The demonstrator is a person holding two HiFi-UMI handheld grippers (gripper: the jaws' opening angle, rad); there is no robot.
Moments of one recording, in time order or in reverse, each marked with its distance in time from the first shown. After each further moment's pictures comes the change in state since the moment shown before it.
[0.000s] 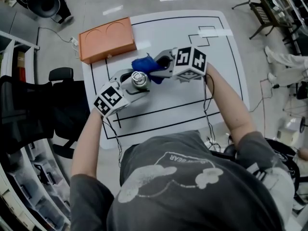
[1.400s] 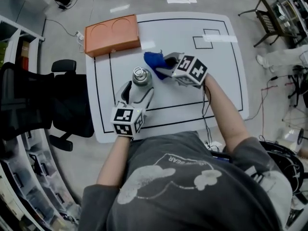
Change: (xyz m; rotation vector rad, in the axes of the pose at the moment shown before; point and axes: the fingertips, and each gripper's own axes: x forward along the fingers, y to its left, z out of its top) left arm -0.021 -0.016 -0.010 -0.570 -0.221 0.637; right arm 0.000 -0.023 -0.040 0.116 0.025 -0.252
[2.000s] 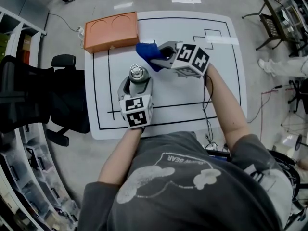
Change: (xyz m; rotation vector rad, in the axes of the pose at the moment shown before) left arm 0.022 0.015 0.001 -0.061 0.057 0.317; right arm -0.015 -0.006 0.047 -0.156 -0.072 0.081
